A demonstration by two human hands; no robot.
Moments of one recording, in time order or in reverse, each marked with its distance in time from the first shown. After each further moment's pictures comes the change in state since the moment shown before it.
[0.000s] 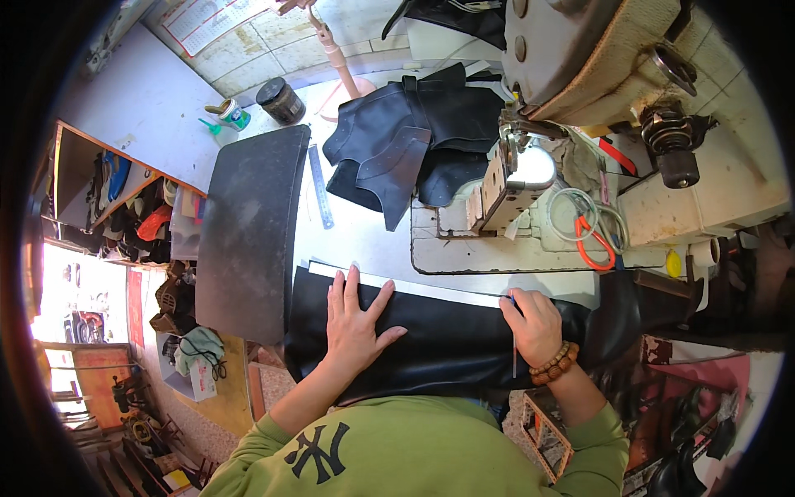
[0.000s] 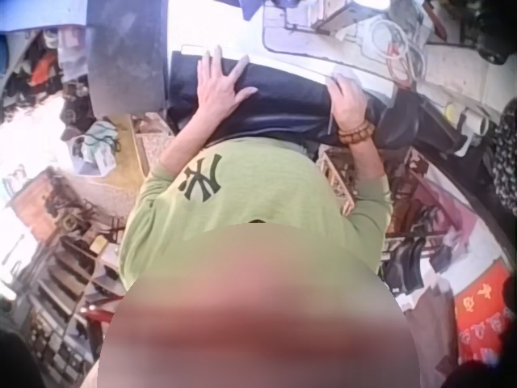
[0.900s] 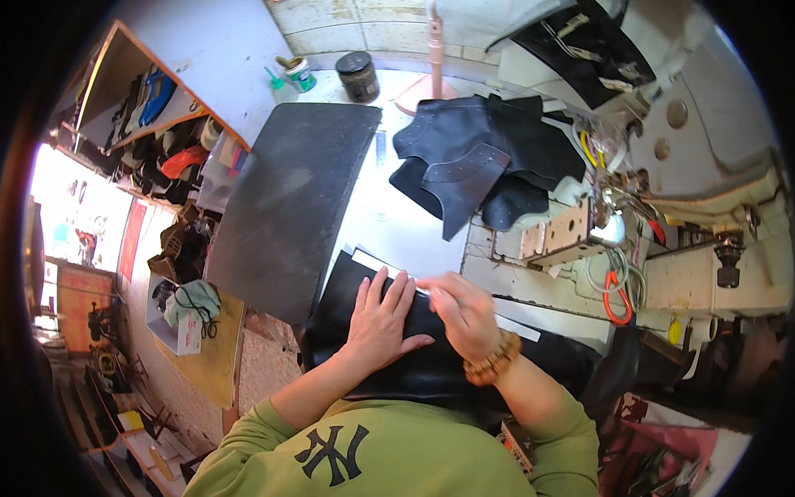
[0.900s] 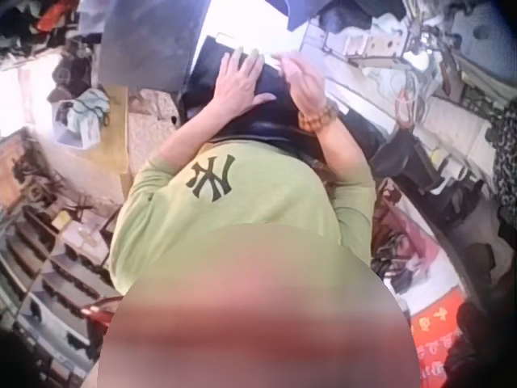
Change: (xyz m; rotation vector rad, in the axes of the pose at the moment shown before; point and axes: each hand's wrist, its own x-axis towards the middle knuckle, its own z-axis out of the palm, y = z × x) left_hand -0.002 -0.012 -0.007 -0.006 0.037 -0.012; right_hand 0.122 -0.094 0.038 1.130 -0.226 0.243
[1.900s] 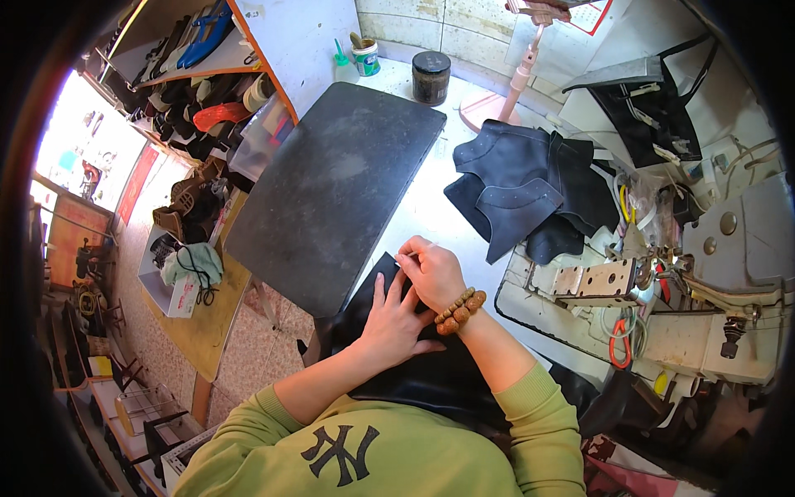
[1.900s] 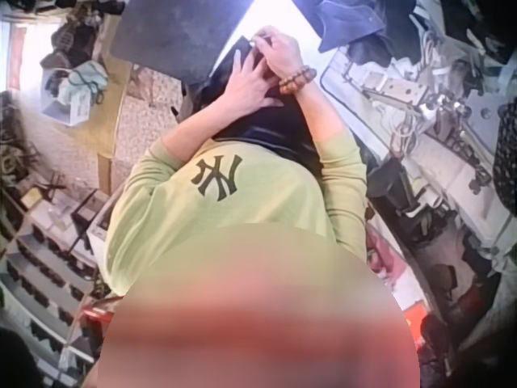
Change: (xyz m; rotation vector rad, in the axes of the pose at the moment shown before) left_hand -0.007 -0.028 -0.004 -0.036 -0.067 -0.051; right_hand 0.106 0.030 0.087 -0.247 -0.153 -0.040
